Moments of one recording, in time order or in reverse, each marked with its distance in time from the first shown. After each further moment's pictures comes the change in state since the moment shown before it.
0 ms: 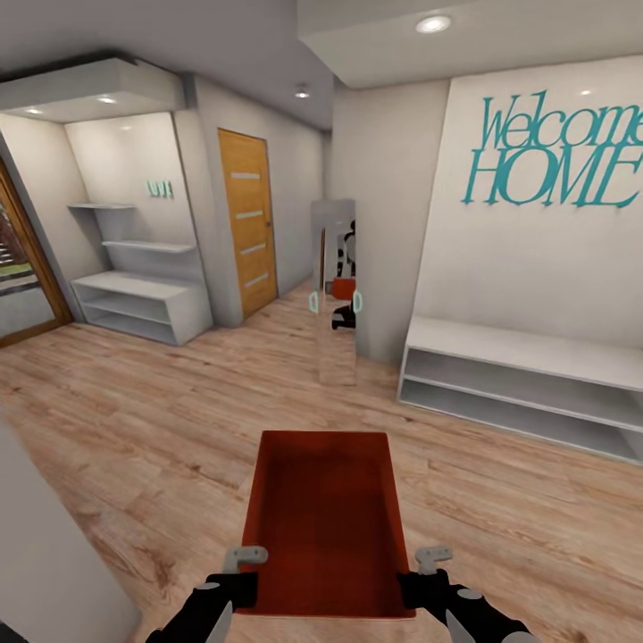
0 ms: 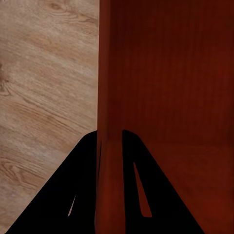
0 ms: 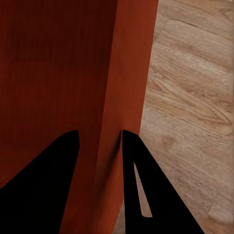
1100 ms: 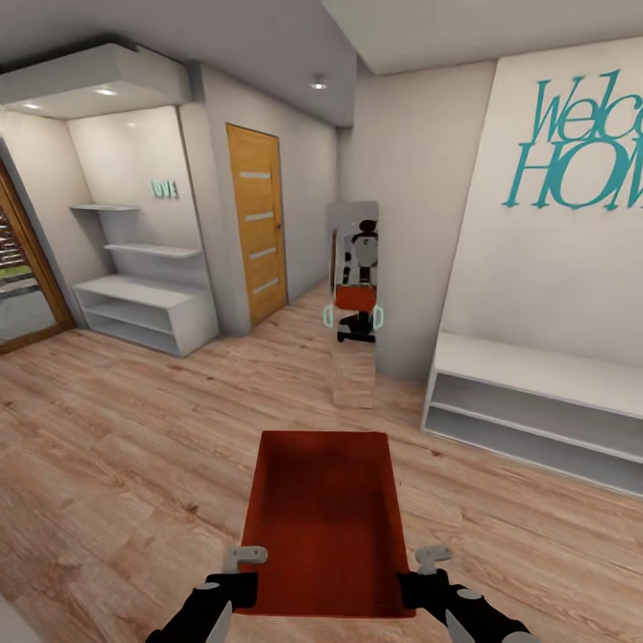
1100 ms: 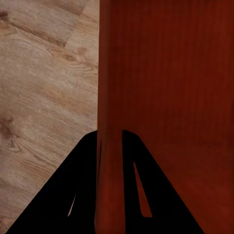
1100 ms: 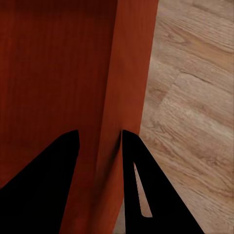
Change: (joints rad) left arm 0.000 0.001 -0.001 0.000 0.001 0.000 0.000; right arm 0.000 0.001 0.000 0.000 0.000 0.000 0.000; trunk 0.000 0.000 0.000
